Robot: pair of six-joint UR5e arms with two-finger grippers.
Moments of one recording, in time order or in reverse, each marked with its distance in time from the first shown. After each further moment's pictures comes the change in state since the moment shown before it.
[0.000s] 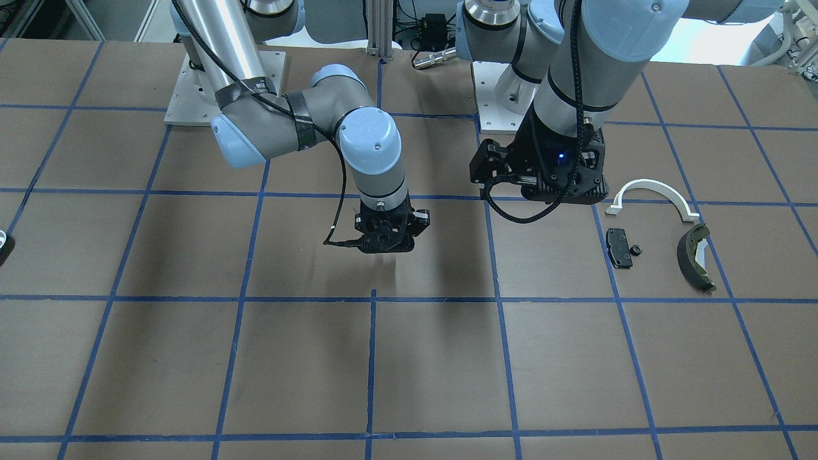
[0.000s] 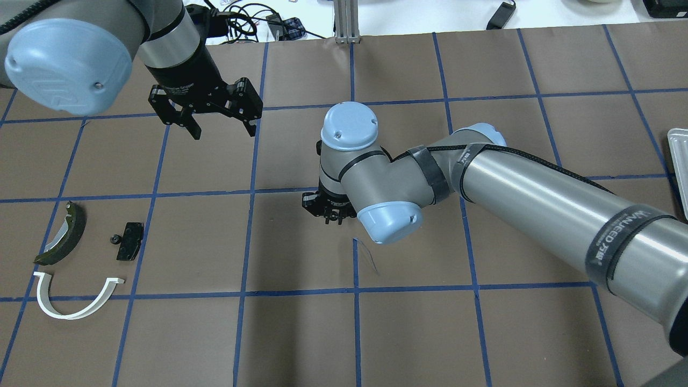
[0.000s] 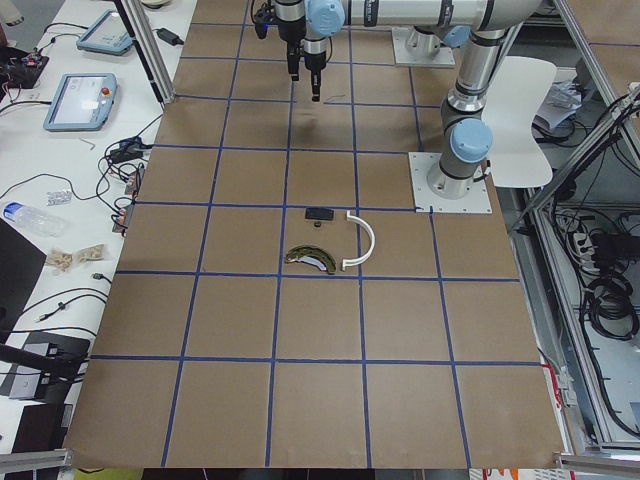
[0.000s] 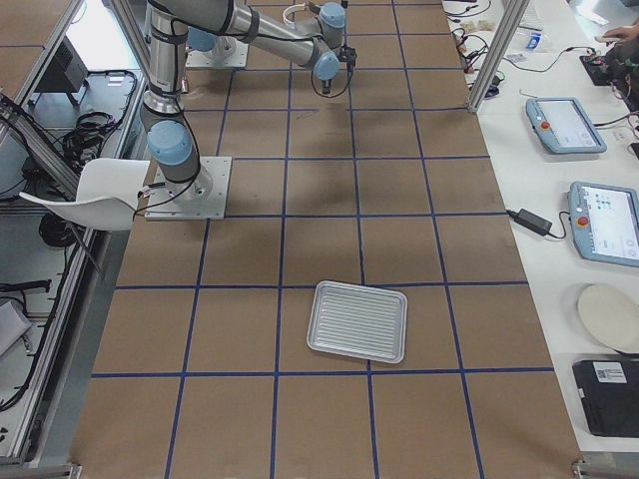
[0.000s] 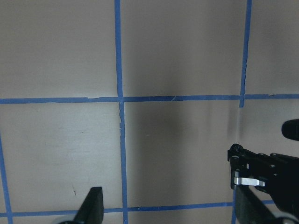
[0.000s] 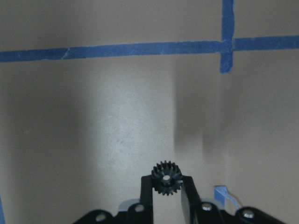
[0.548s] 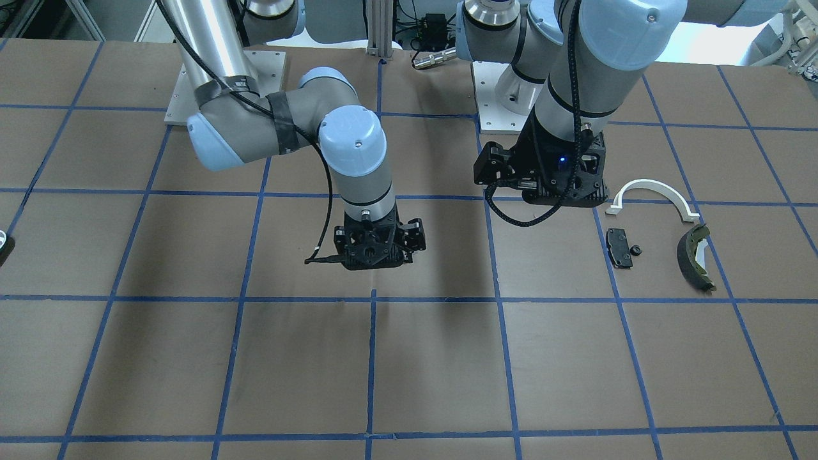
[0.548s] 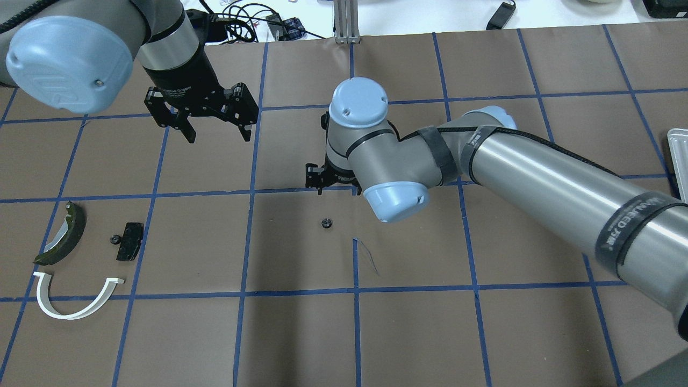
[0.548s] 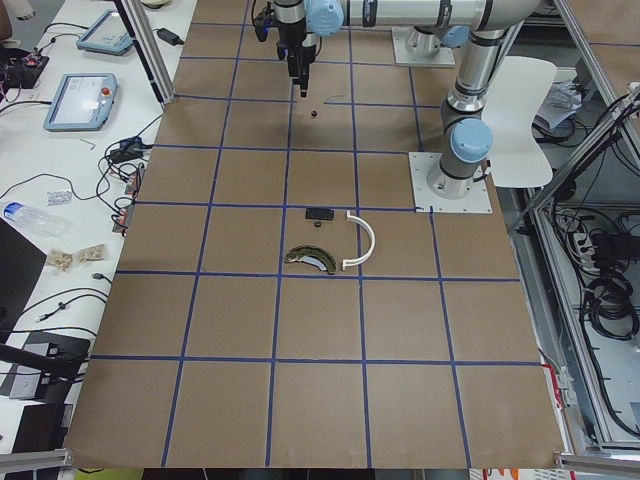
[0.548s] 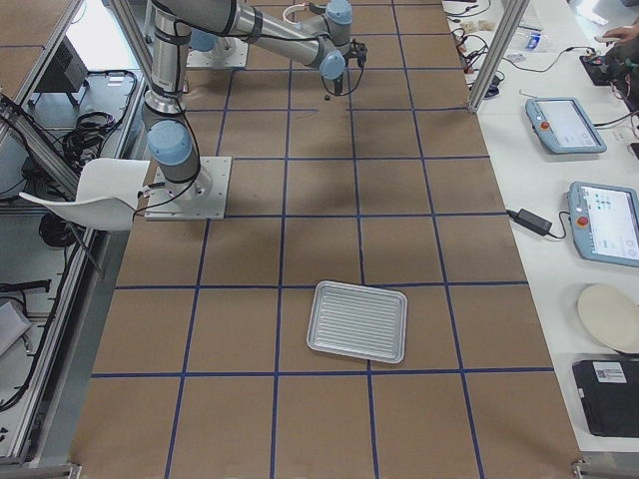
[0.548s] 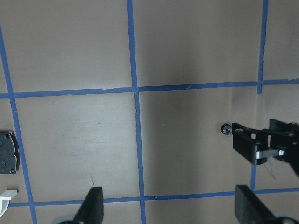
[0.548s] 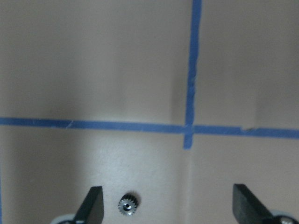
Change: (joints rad) left arm -0.002 -0.007 -0.007 -0.008 0.018 -0.003; right arm -0.086 -0.037 -0.093 0.035 -0.051 -0.137
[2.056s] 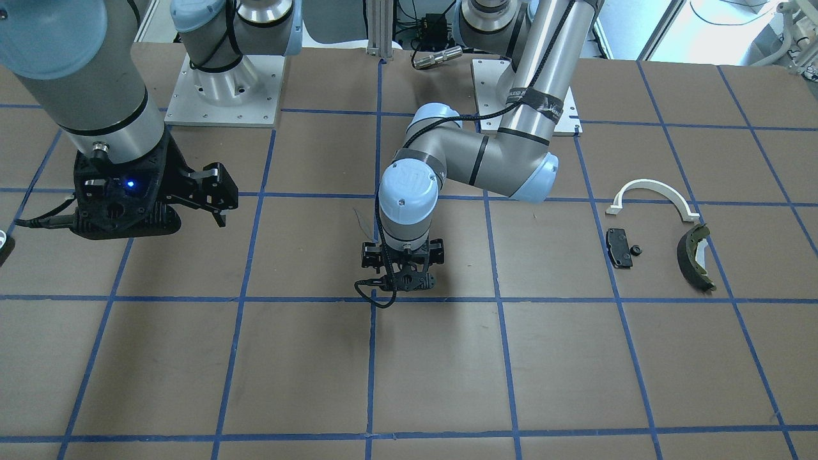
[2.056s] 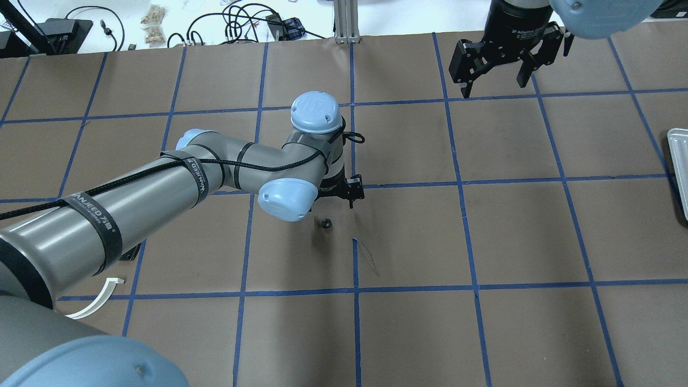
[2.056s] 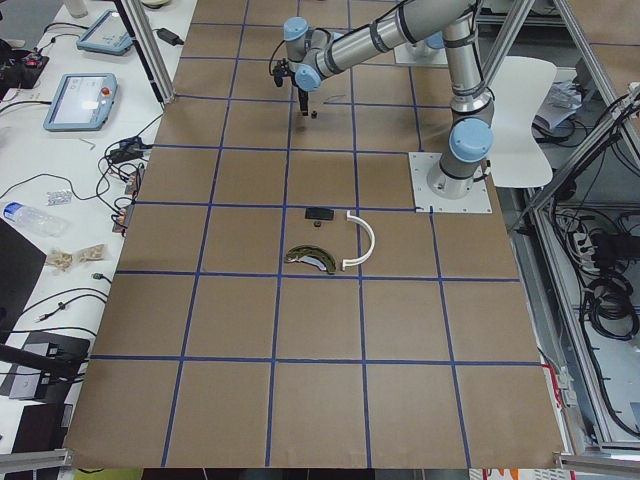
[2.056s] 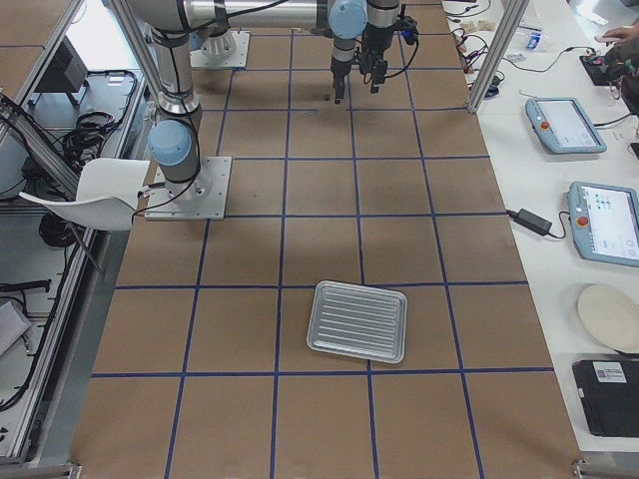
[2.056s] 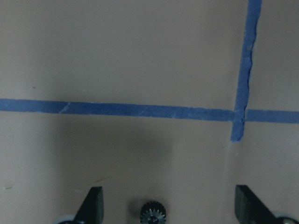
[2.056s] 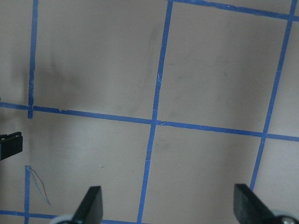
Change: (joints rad) left arm -0.284 -0.370 -0.254 0.610 0.008 -0.360; right arm -0.339 -0.178 -0.326 0.651 -0.157 -0.445
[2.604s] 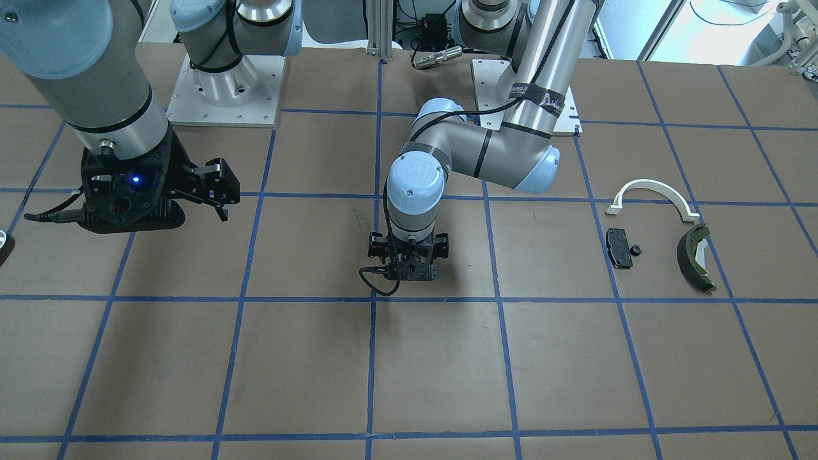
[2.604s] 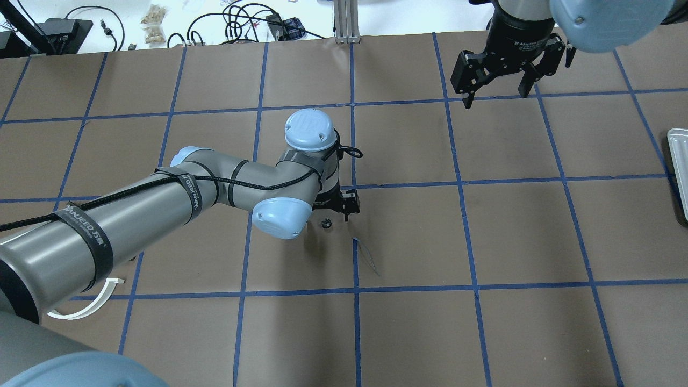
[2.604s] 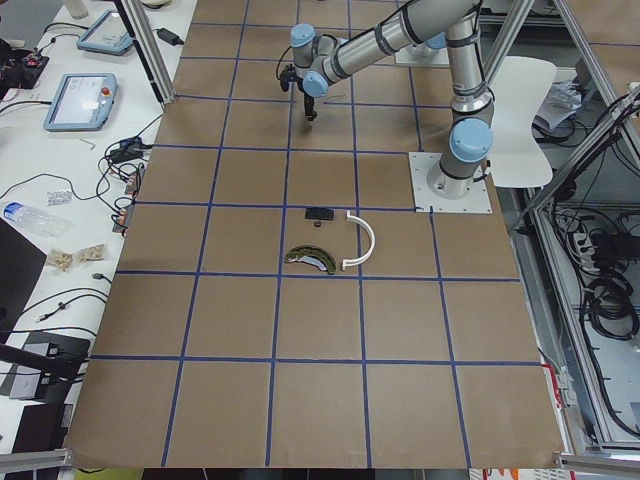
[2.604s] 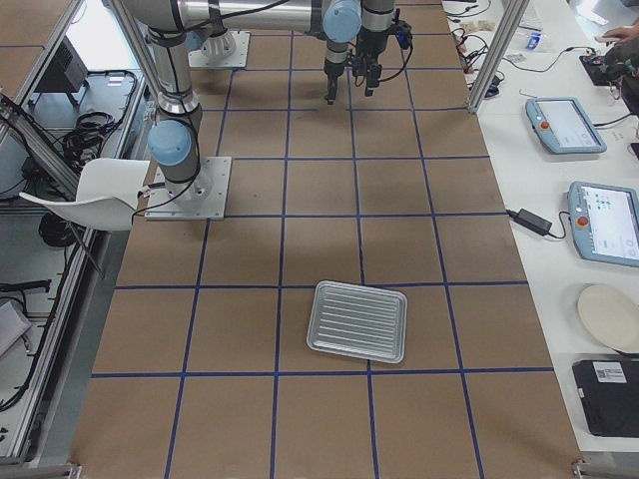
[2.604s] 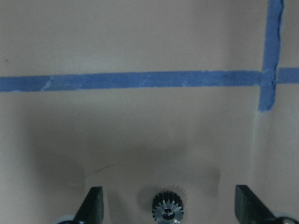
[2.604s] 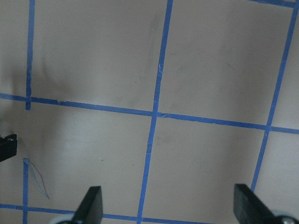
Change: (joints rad) left arm 0.006 0.029 -0.088 0.070 0.001 0.070; right arm -0.002 -0.022 0.045 -0.015 0.003 -0.005
